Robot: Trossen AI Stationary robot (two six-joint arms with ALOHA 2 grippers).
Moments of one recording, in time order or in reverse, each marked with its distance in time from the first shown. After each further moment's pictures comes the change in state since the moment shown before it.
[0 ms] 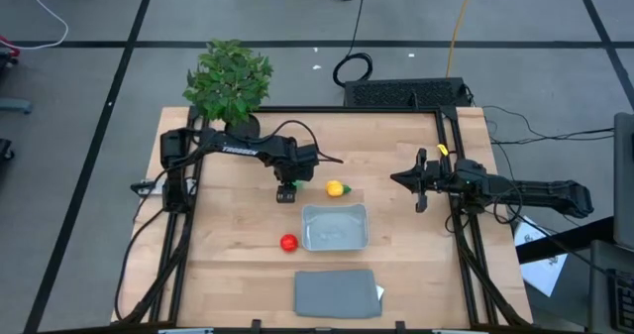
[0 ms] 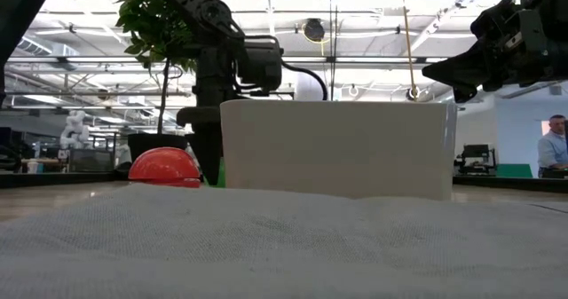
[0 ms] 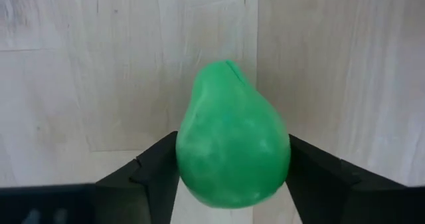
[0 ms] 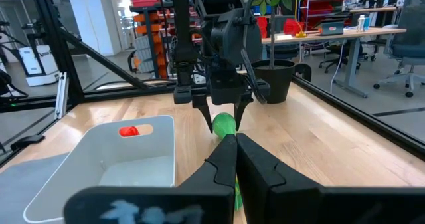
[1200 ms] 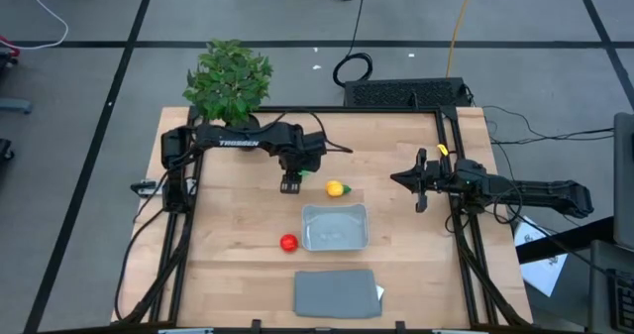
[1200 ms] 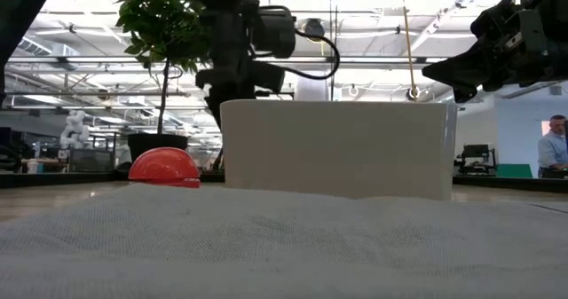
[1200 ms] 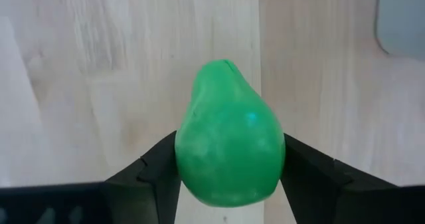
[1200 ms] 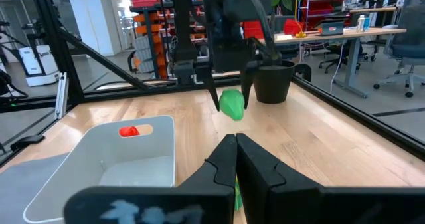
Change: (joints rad) left arm 0.004 0.001 0.258 -0.237 -0.038 0.056; right arm 0.000 0.000 0.000 0.001 0.000 0.000
